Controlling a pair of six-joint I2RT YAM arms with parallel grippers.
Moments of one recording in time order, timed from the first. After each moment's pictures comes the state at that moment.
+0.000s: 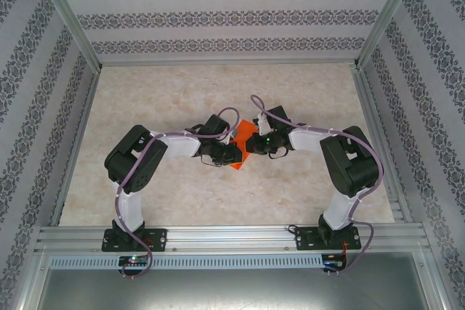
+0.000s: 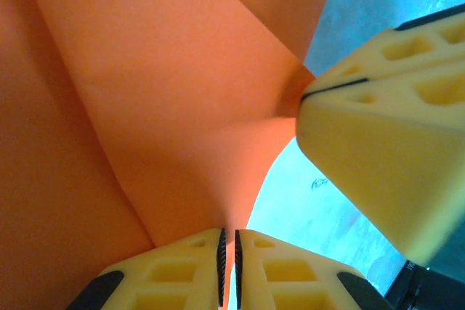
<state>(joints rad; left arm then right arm) -0.62 1.94 1.05 -0.12 0.56 -0.71 0.42 1.77 0.90 -0.17 -0.56 0.46</state>
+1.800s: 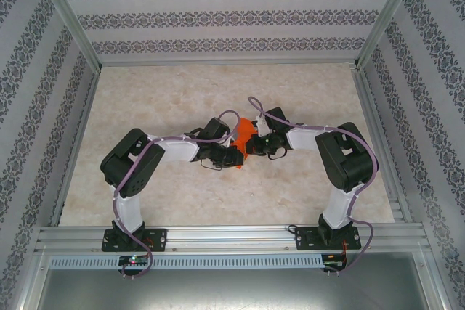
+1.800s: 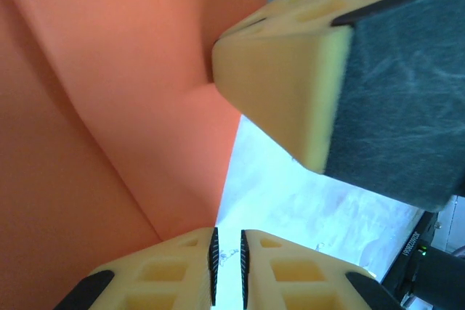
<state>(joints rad) -0.65 1.89 0.99 -0.07 0.55 -0.72 0.42 1.83 0.91 -0.16 -0.57 0.44</state>
